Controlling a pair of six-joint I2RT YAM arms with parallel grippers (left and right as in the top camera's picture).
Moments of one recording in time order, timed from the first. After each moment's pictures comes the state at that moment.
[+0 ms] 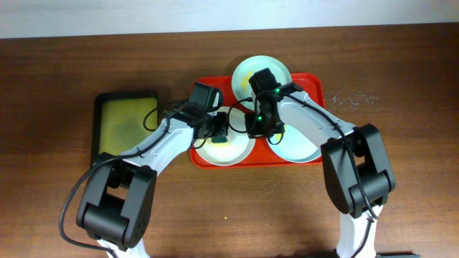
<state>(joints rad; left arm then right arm) -0.42 1.90 1.19 -0.35 0.16 -0.38 0.40 2.08 1.48 -0.81 -0.20 0.29</state>
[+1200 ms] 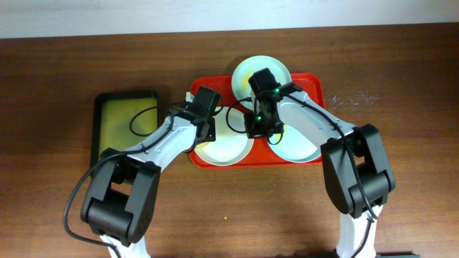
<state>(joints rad) -0.42 1.93 1.22 -0.54 -0.21 -0.41 0.40 2.08 1.48 -0.81 -0.22 0.29</state>
